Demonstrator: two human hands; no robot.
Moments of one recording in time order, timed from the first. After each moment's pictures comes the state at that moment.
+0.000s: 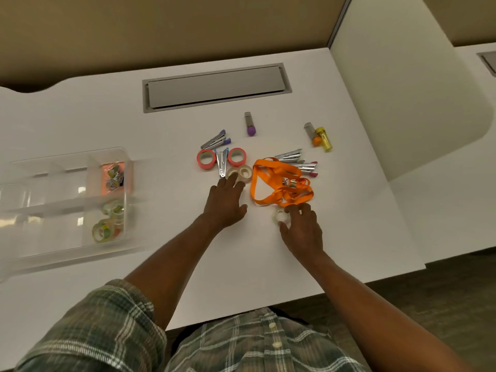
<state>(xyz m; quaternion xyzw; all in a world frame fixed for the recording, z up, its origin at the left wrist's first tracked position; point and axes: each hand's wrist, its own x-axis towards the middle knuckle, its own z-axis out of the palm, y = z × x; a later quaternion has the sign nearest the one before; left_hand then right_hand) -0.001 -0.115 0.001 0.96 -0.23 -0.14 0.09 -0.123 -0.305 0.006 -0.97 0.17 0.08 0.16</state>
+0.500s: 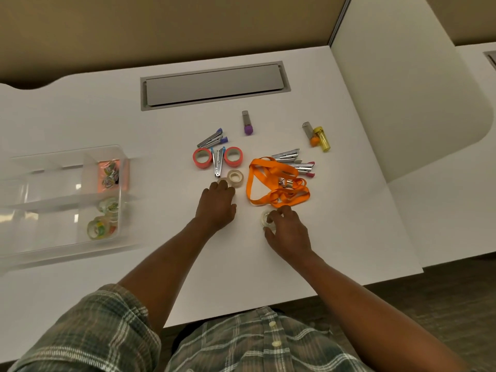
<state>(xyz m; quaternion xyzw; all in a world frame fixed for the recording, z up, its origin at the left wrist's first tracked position) -0.007 -0.112 -0.004 0.97 -0.22 -0.13 0.06 -0.118 -0.301 -0.005 -0.97 0.08 0.11 0.18</state>
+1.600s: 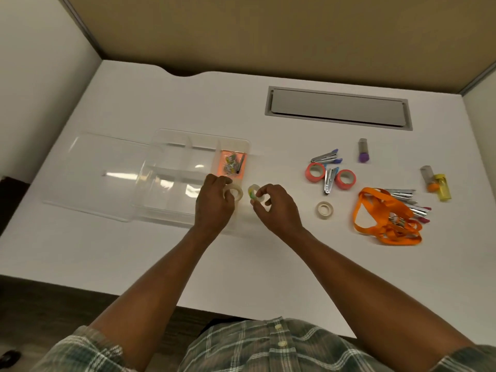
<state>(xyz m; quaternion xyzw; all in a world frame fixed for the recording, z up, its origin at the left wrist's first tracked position) -0.034 0.141 0.063 0.94 0.09 0.08 0.33 -0.024 -0.035 0.040 -0.91 -0.06 0.07 0.41</state>
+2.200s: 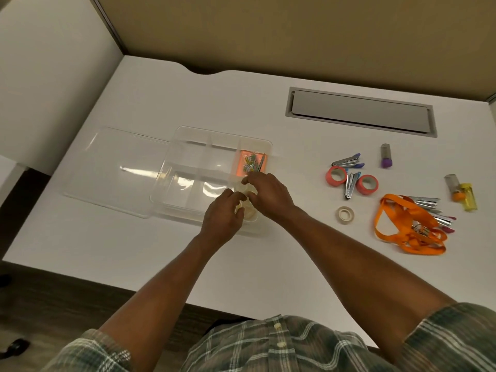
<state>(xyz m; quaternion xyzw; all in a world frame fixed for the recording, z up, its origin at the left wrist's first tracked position) -0.059 0.179 0.042 0.95 0.04 -0.03 0.30 0.017 0.038 0.047 -0.93 -0.20 0.13 0.27</state>
